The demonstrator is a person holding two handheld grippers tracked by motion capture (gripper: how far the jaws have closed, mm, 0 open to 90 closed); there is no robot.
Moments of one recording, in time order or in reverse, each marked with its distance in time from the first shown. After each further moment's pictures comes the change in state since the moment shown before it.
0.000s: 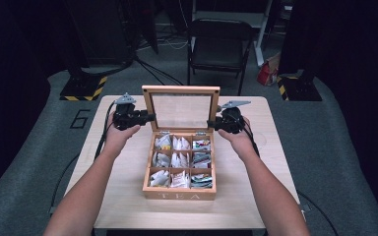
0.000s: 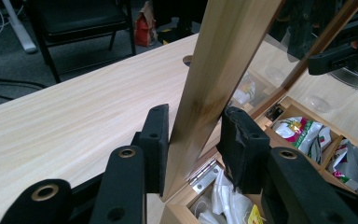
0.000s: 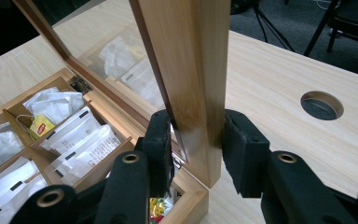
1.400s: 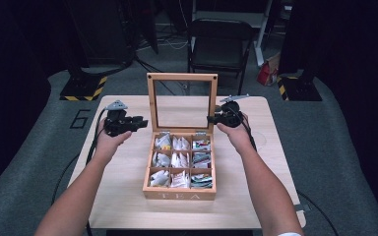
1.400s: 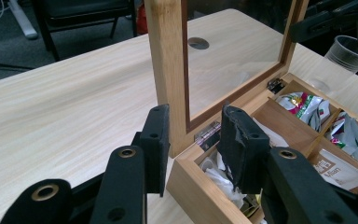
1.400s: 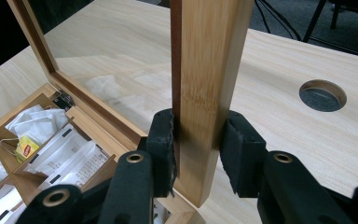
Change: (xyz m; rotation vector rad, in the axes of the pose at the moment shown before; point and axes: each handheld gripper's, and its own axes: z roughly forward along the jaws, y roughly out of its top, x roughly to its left) left arm 0.007 -0.022 -0.019 0.026 0.003 -0.011; right arm -0.016 0.011 0.017 0.035 -0.004 0.087
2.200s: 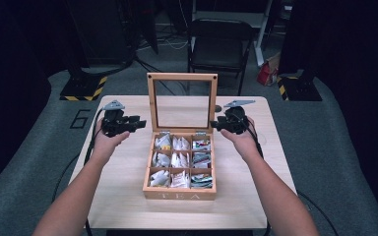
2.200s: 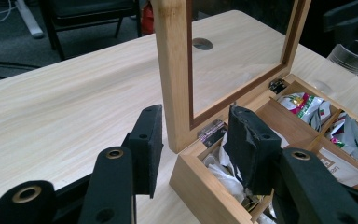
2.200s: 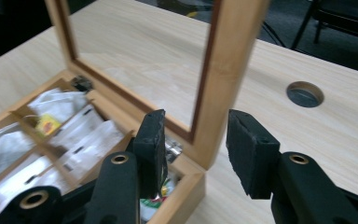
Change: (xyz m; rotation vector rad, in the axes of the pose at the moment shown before) left arm 0.000 -0.001 -0.010 -0.005 0.018 -0.017; right arm 0.024 -0.012 -0.039 -0.026 -0.034 -0.071
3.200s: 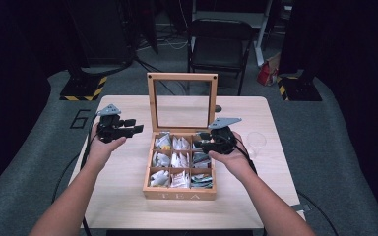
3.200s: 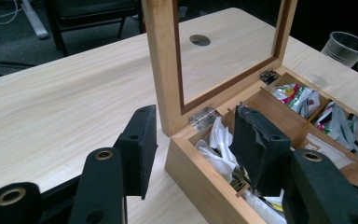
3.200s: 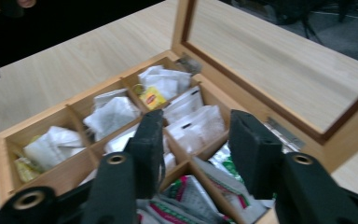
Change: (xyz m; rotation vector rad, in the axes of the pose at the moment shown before) left arm -0.013 -0.009 -0.018 0.001 0.013 0.012; right arm 0.074 -0.024 -0.011 -0.021 0.181 -0.169
